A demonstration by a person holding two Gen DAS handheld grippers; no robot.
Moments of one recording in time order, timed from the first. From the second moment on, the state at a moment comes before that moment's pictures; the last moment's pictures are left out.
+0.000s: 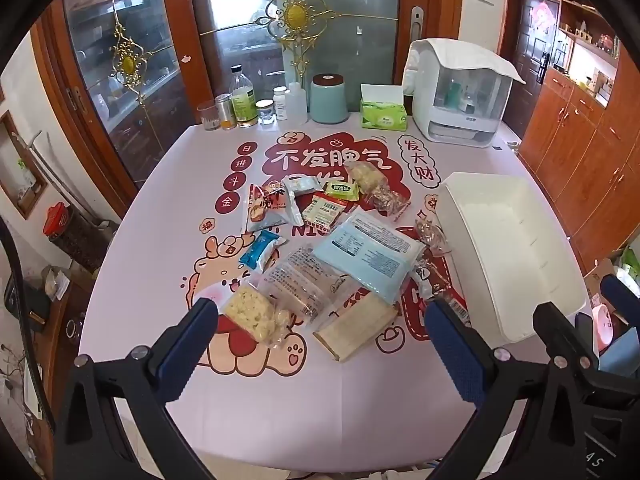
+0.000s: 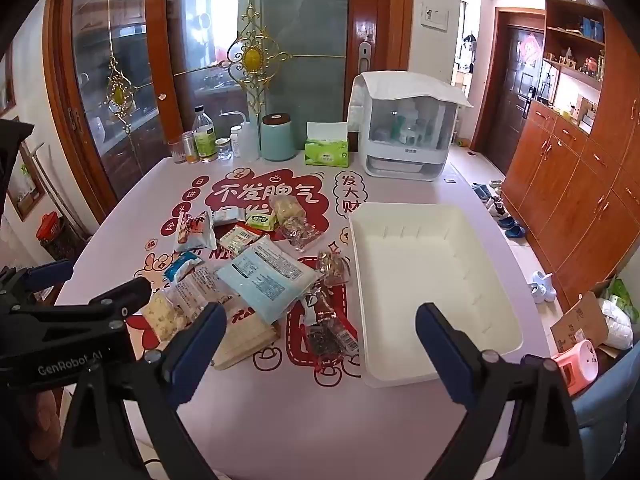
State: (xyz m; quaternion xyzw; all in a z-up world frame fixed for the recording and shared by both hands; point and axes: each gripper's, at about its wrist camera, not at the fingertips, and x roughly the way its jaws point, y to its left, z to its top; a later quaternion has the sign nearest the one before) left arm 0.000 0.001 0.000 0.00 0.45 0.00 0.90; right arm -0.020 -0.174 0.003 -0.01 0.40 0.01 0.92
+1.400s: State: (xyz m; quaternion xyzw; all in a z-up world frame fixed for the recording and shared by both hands) left arm 0.010 -0.013 -0.014 0.00 0.48 0.01 0.88; right arm -0.003 -0.190 -0.008 -0.03 0.42 0.04 0.91
